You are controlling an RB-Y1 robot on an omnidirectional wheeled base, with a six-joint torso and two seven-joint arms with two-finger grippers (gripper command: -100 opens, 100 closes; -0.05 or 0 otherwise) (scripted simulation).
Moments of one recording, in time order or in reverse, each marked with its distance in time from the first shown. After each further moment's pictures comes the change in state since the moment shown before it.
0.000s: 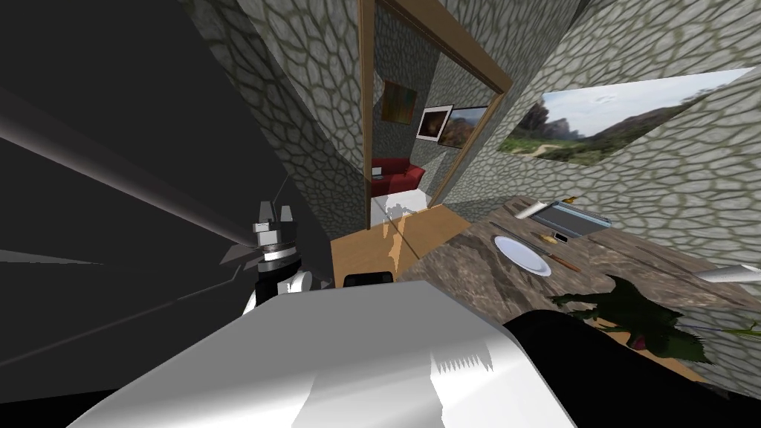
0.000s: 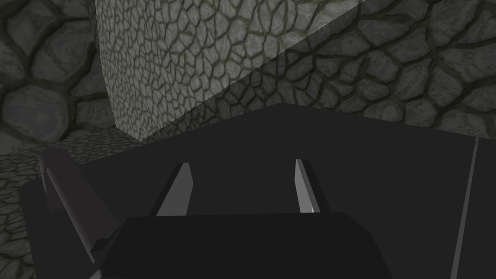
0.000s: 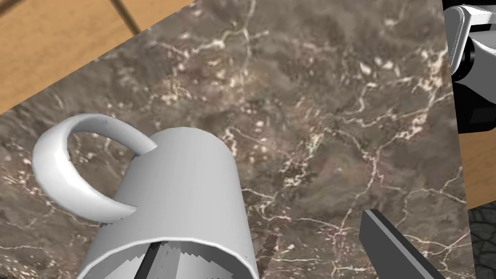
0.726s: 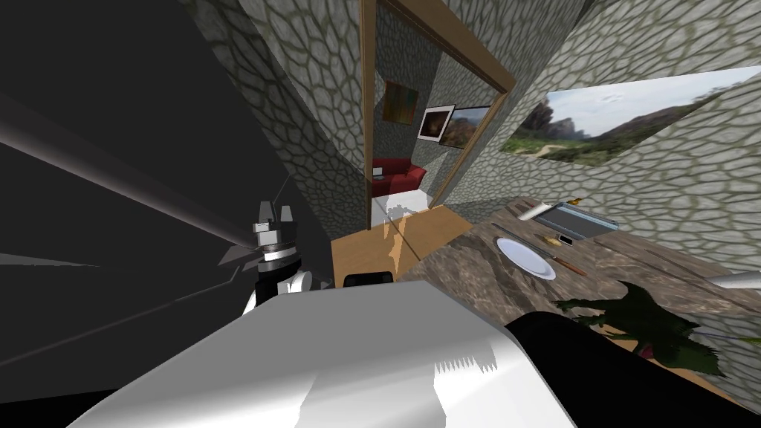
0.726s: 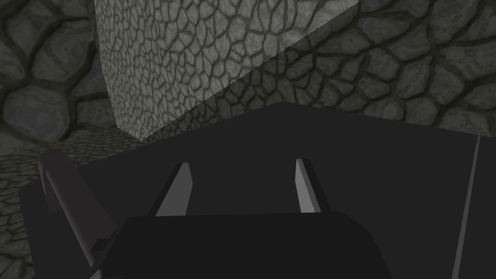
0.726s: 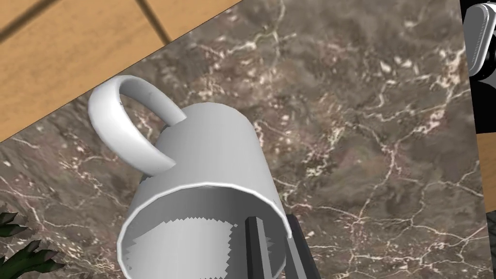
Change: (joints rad) left arm 0.000 0.000 0.000 0.000 0.000 0.000 0.000; right arm 0.089 0.039 -0.156 -0.023 0.063 -0.001 0.000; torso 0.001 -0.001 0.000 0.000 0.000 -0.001
